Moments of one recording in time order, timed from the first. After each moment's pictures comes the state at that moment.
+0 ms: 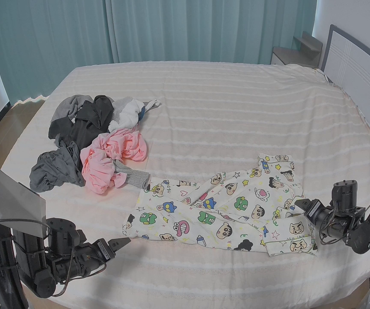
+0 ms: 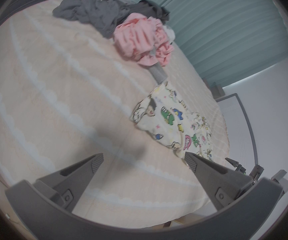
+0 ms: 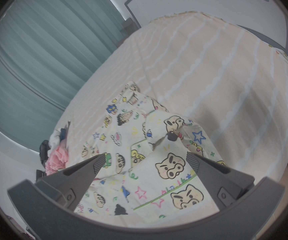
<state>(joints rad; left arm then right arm) -0.31 2.19 -0.02 -1.55 -0.15 -0.86 0.18 1.95 -0.31 -1.02 -0.16 0.87</state>
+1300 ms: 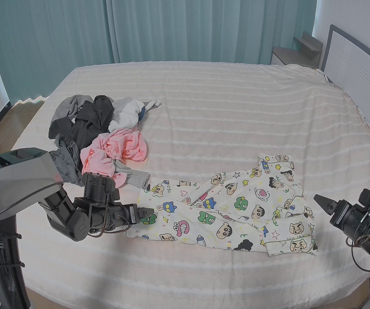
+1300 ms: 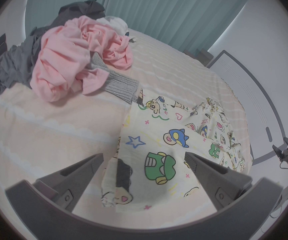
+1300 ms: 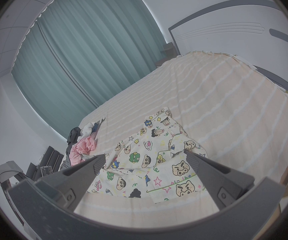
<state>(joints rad) -0.29 2.23 -0.79 -0.76 -0.17 -0.37 0.27 1.44 -0.09 -1.02 -0.16 0.60</state>
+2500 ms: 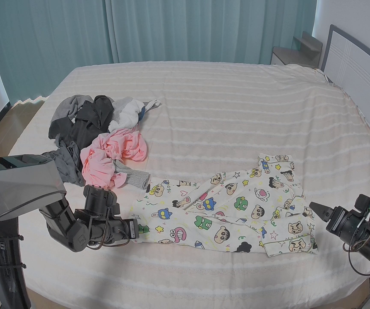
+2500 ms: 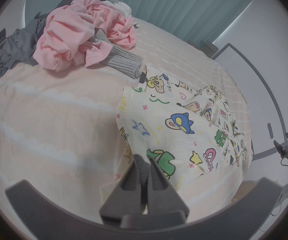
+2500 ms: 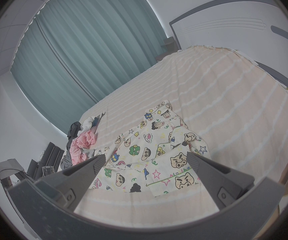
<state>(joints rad) -0.31 2.24 -0.69 -0.78 -0.17 -0.38 0.30 1.46 -0.07 -1.02 -0.15 0.62</state>
